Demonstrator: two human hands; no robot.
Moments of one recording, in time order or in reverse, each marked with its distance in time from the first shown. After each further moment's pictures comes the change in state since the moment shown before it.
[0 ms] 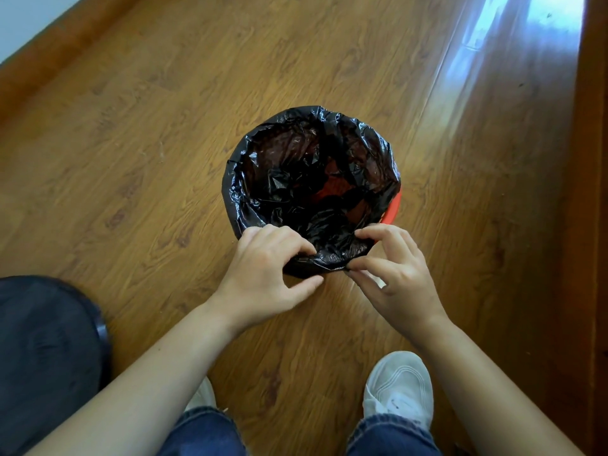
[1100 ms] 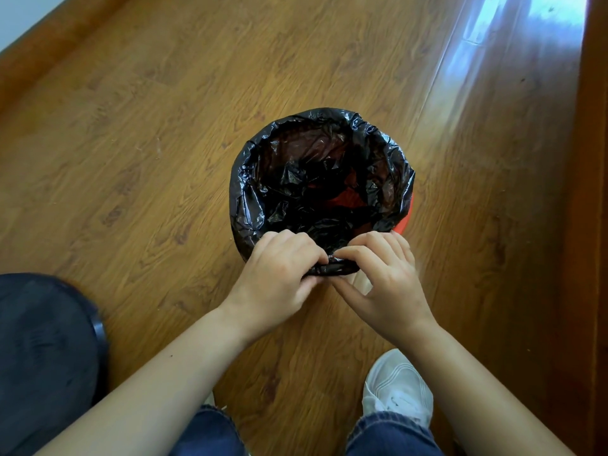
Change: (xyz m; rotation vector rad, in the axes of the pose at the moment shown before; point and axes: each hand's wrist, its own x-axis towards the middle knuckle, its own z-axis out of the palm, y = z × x) left_hand -0.001 0.012 0.009 0.080 -0.035 0.089; right_hand -0.001 -0.016 0.007 -0.057 0.030 0.013
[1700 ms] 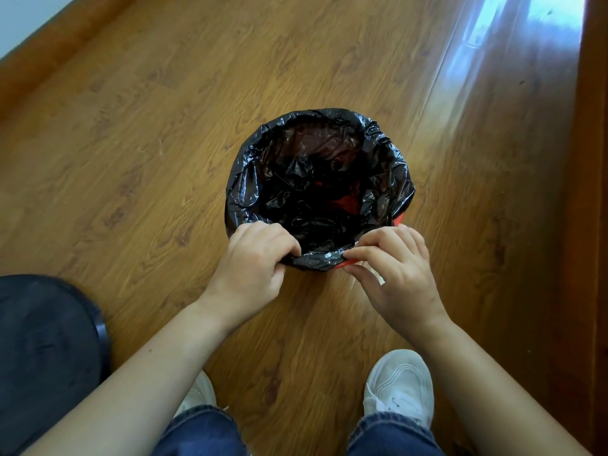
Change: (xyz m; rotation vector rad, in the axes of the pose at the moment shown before) left_hand -0.004 -0.024 -0.008 0.024 0.073 -0.087; right_hand 0.003 0.011 -0.008 -0.060 0.075 -0.069
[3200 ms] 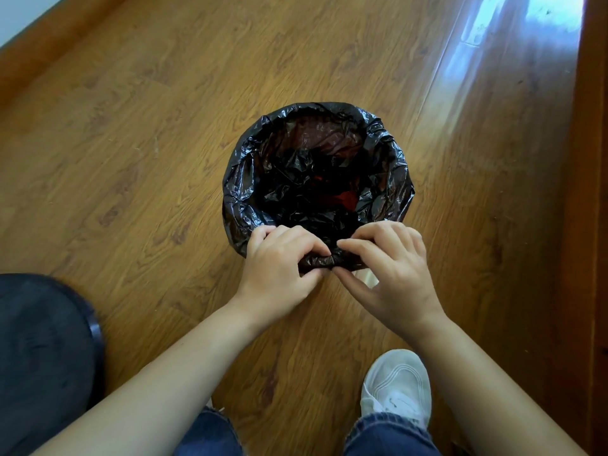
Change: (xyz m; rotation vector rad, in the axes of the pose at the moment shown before) left_hand 0.010 0.025 0.021 -0.168 0.059 -0.080; right_hand 0.005 -0.005 -0.001 -0.046 -0.017 -0.002
